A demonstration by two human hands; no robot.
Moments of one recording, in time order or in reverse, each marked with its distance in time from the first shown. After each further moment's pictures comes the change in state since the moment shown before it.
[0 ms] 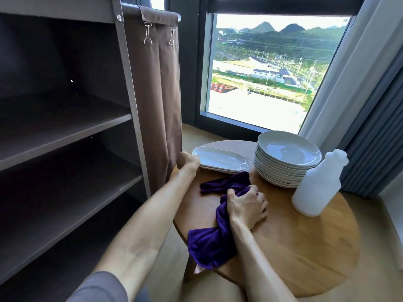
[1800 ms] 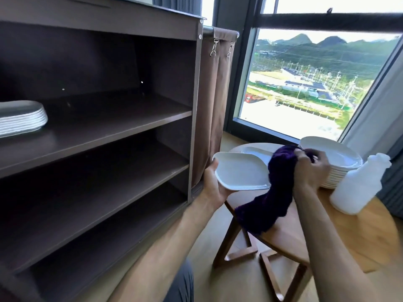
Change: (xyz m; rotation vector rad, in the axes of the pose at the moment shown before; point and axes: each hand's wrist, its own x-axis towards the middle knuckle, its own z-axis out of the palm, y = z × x) left_hand -0.204 -0.050 -0.160 -0.992 -0.546 -0.128; right_hand -0.026 -0.074 -0.117 0.751 -0.015 -0.120
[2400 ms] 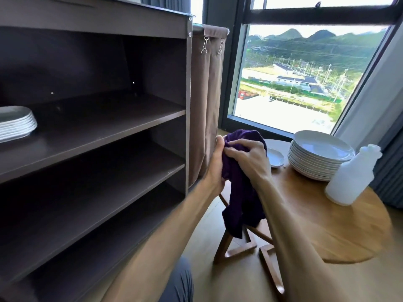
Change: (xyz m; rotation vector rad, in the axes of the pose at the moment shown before) left_hand -0.007 0.017 0.034 0.189 -0.095 0.191; right_hand -0.083 -0.045 0.049 -0.123 -0.618 -0.149
